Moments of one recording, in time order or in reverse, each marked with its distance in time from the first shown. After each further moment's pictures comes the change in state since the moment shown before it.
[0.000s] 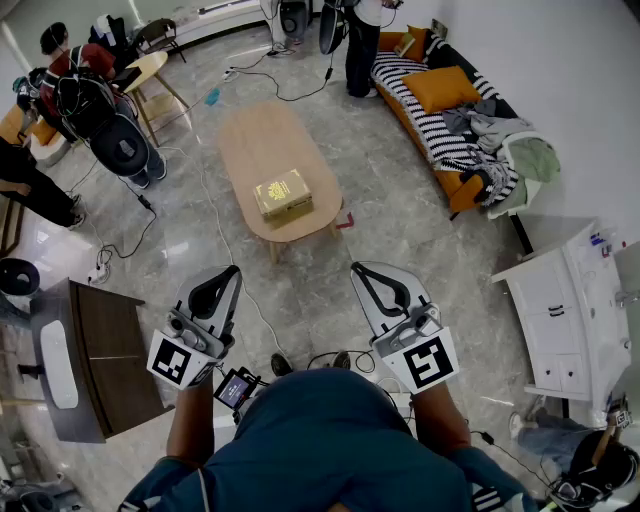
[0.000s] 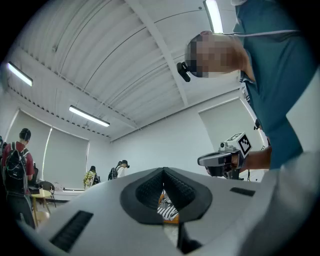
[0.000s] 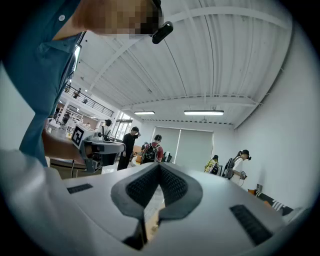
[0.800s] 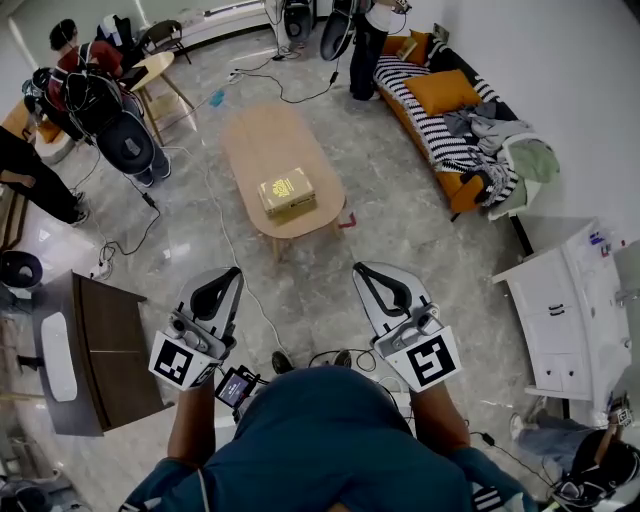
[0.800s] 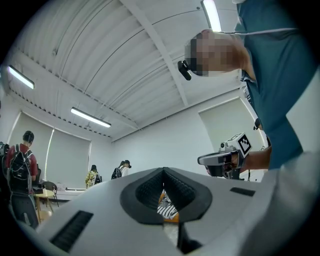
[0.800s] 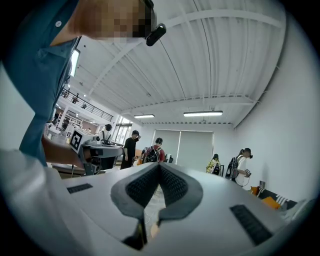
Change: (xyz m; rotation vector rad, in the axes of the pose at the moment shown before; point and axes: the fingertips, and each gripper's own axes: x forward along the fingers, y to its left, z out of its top) left arm -0.030 -0.021 0.012 0.025 -0.030 0.027; right arm -0.022 0.027 0.007 0.035 -0.041 0.007
